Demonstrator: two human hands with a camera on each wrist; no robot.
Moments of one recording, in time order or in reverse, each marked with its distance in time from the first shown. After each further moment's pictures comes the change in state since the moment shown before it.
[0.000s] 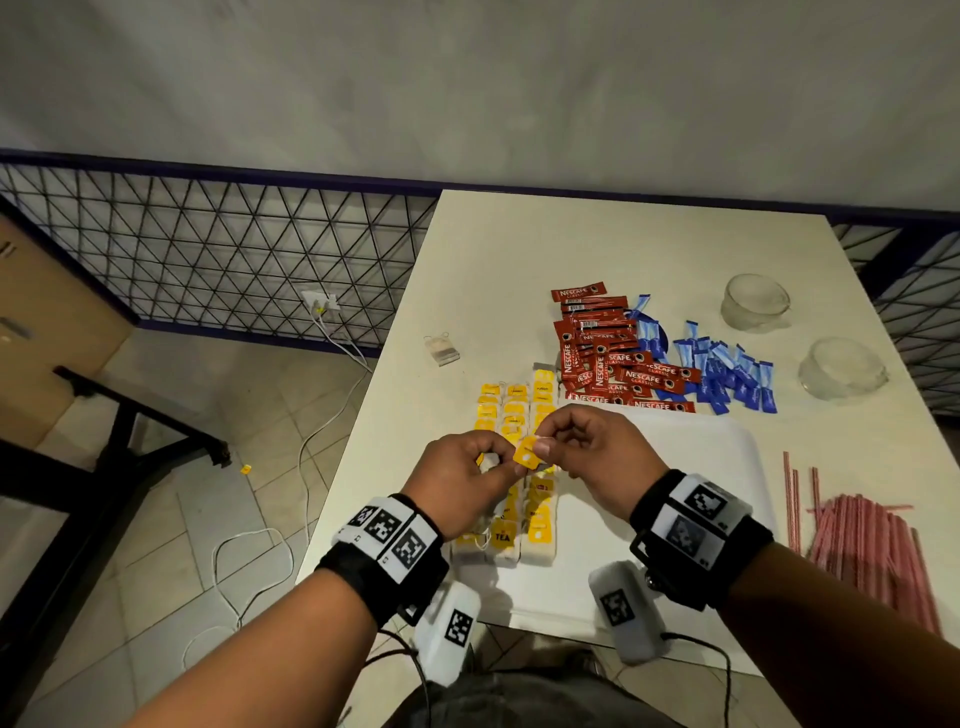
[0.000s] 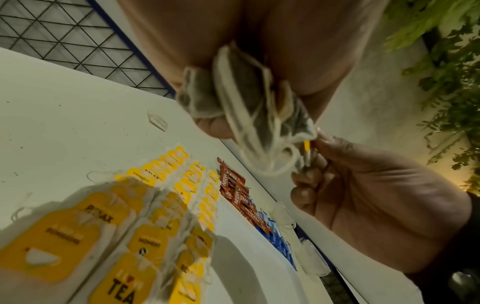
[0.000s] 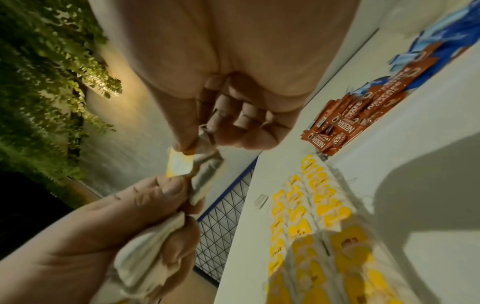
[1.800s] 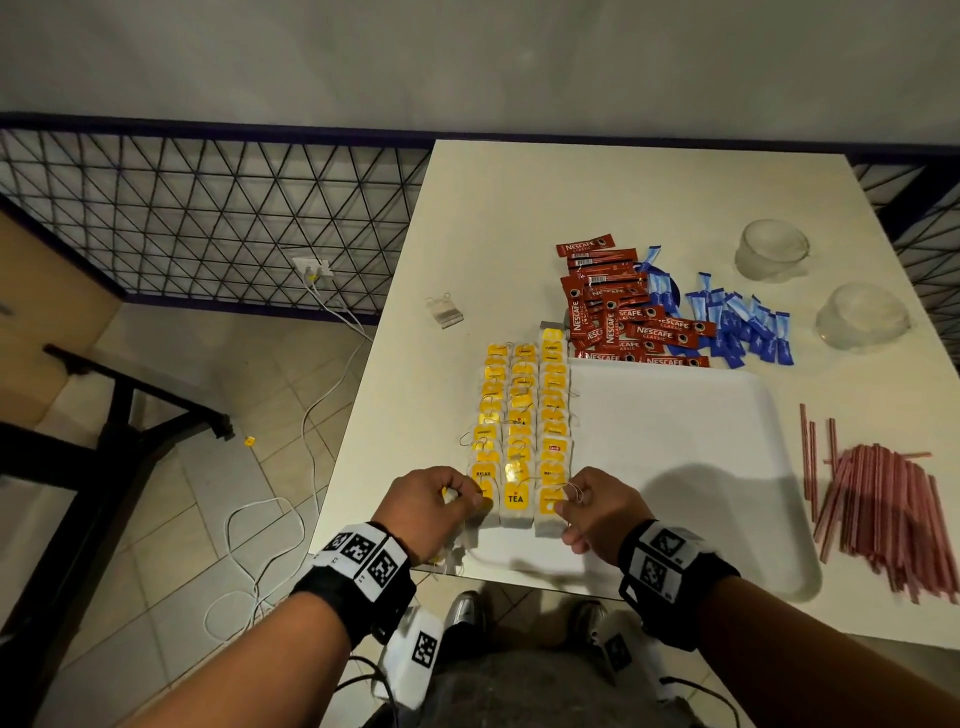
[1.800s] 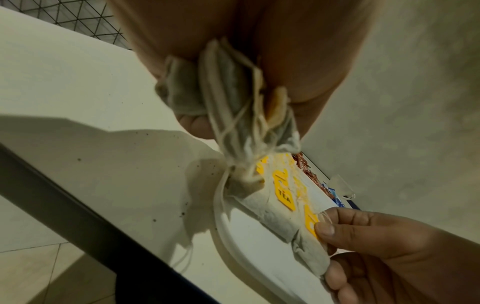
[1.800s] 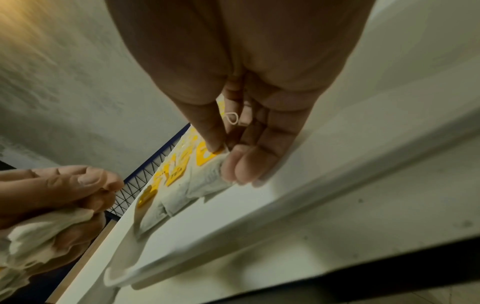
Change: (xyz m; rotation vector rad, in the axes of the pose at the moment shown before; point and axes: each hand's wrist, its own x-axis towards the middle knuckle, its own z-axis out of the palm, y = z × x) left_hand -0.032 -0.074 -0.012 0.174 -0.051 -0.262; right_hand -0.042 0.098 0.042 -0.112 0.085 0.613
